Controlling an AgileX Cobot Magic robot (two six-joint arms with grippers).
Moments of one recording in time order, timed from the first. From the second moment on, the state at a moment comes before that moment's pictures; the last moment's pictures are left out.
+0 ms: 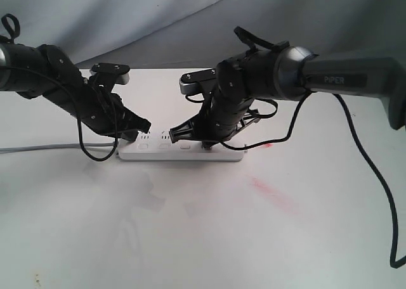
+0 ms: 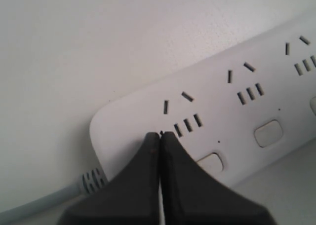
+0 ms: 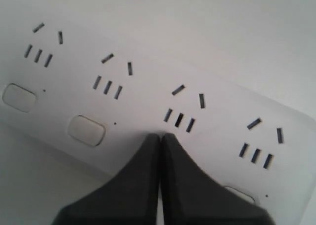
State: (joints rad) left arm -0.24 2.10 -1.34 -0.54 0.58 0.58; right arm 0.73 2.22 -1.59 -0.02 0.63 0.22
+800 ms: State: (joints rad) left arm -0.24 2.10 -1.34 -0.54 0.58 0.58; right arm 0.76 2.15 -1.57 -0.01 0.60 0.24
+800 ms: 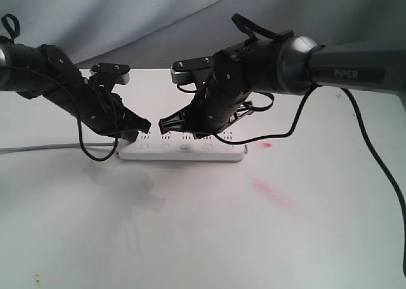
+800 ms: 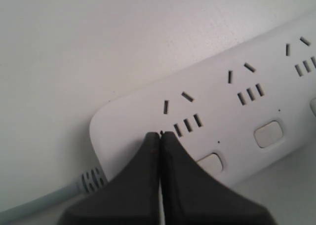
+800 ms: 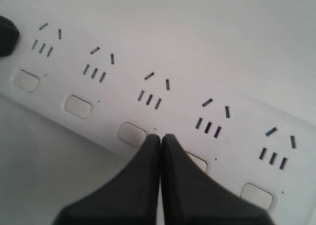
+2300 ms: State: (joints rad) left arm -0.24 2.10 -1.34 -0.54 0.58 0.58; right arm 0.76 2.22 -1.58 0.11 0.51 0.24
